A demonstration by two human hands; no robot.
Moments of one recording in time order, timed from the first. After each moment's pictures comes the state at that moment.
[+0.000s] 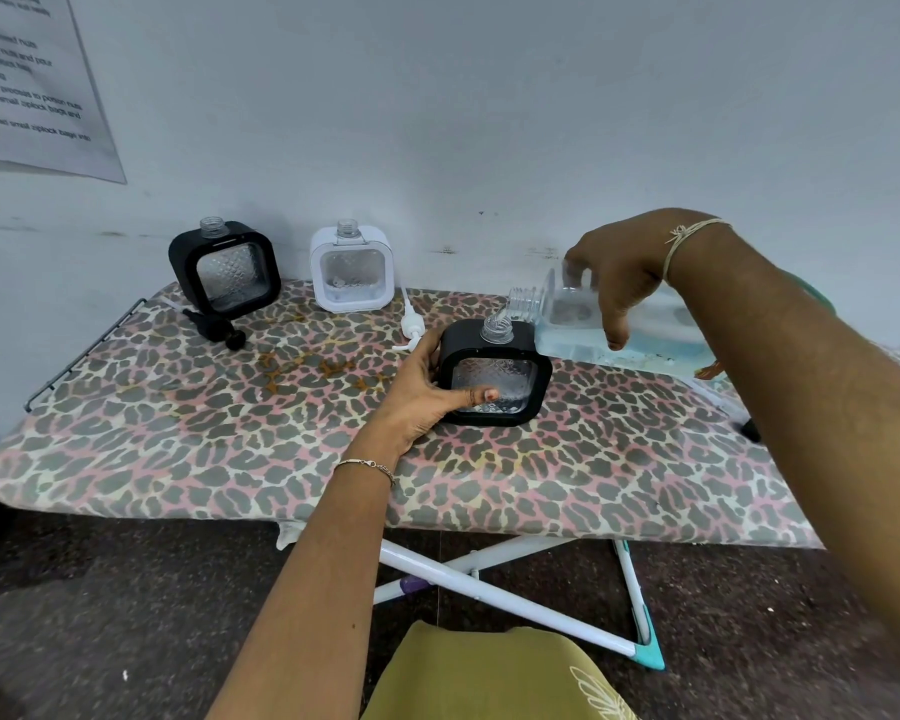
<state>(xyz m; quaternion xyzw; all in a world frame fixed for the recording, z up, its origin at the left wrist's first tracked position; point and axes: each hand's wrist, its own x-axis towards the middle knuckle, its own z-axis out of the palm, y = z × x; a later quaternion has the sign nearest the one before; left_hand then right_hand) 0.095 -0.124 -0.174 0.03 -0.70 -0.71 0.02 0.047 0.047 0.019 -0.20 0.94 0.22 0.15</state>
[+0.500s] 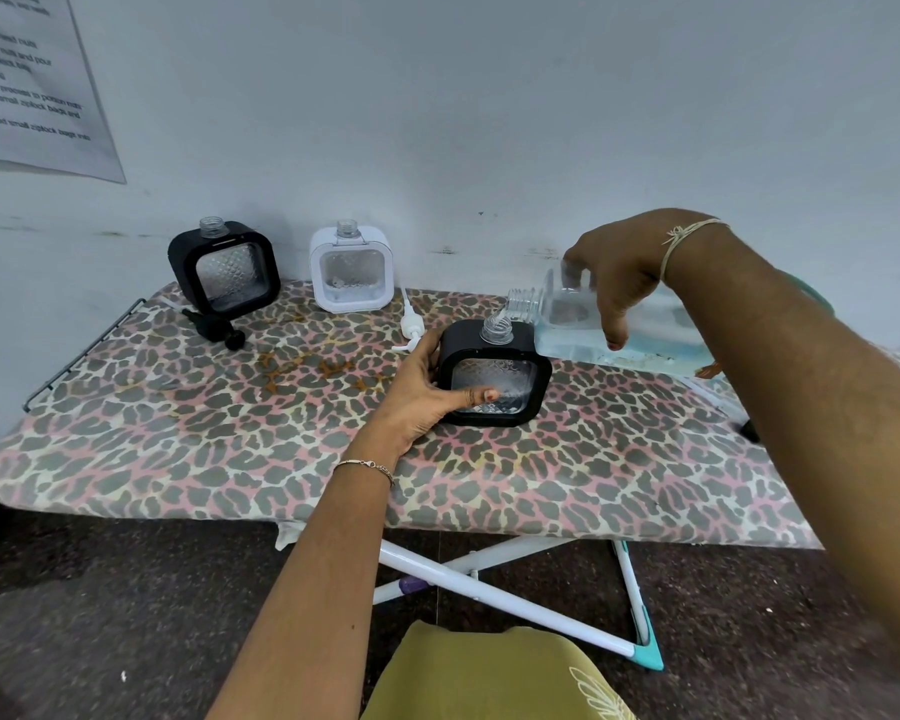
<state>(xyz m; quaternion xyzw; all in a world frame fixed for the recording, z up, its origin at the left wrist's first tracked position) 0.094 -0.125 -0.175 0.03 -0.70 -0.71 0.02 0.048 0.046 0.020 -0.20 0.94 0.23 0.15</state>
